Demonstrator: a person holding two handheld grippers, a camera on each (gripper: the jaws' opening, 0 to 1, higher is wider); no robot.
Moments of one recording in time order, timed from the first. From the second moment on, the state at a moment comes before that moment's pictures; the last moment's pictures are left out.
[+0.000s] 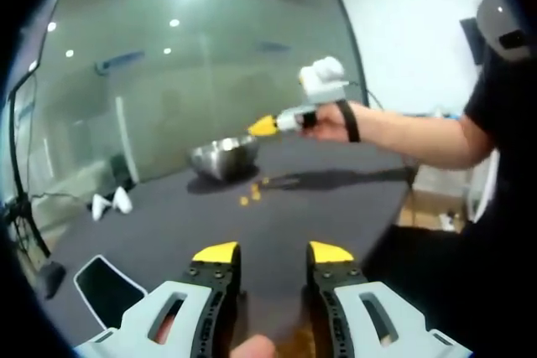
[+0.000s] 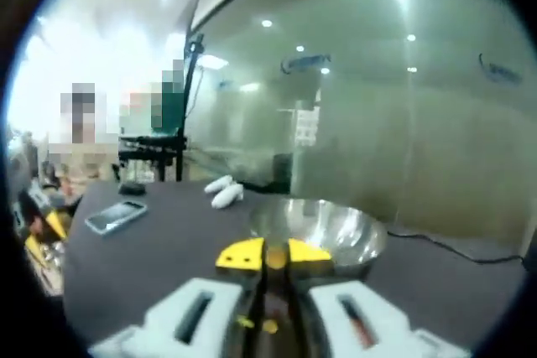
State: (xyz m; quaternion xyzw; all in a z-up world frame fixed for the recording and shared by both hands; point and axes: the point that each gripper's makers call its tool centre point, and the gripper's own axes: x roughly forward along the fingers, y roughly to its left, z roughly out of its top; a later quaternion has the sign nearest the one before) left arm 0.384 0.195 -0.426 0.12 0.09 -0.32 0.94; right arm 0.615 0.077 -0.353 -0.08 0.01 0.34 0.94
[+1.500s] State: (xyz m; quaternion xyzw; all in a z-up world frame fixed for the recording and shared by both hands) left arm 0.393 0.199 -0.434 0.11 0.10 -0.31 0.94; right arm 0.703 0.076 -0.349 -0.07 0.05 0.32 0.94
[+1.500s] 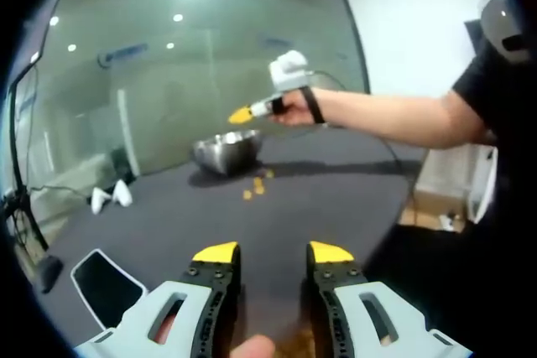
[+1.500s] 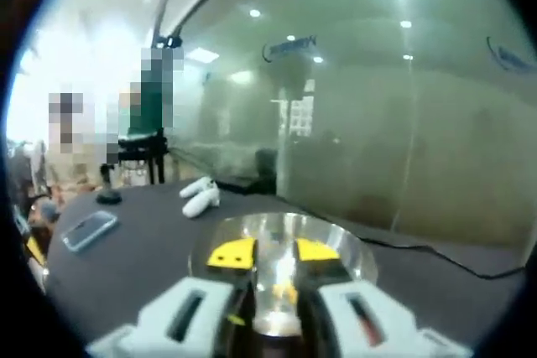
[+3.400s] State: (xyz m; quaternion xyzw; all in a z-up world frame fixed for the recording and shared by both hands) left arm 0.390 0.193 -0.434 0.11 0.09 -0.32 0.94; right arm 0.567 0.023 -0.457 -0.10 0.13 0.40 0.90
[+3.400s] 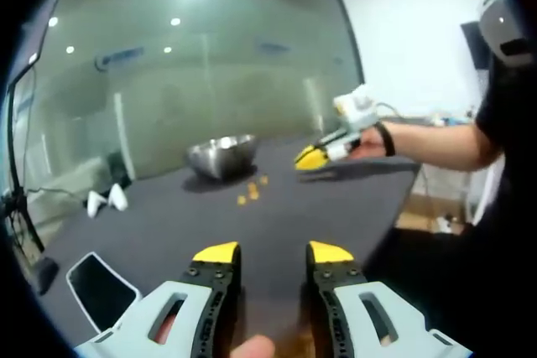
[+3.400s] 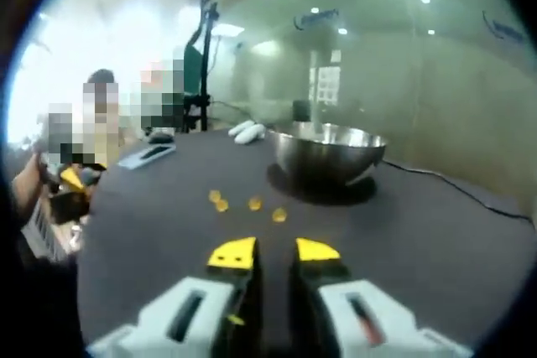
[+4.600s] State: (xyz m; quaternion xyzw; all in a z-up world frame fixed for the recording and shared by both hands) left arm 0.393 0.211 -0.428 0.11 0.09 -0.30 0.95; right arm 0.625 0.083 -0.481 -0.10 0.16 0.42 0.89
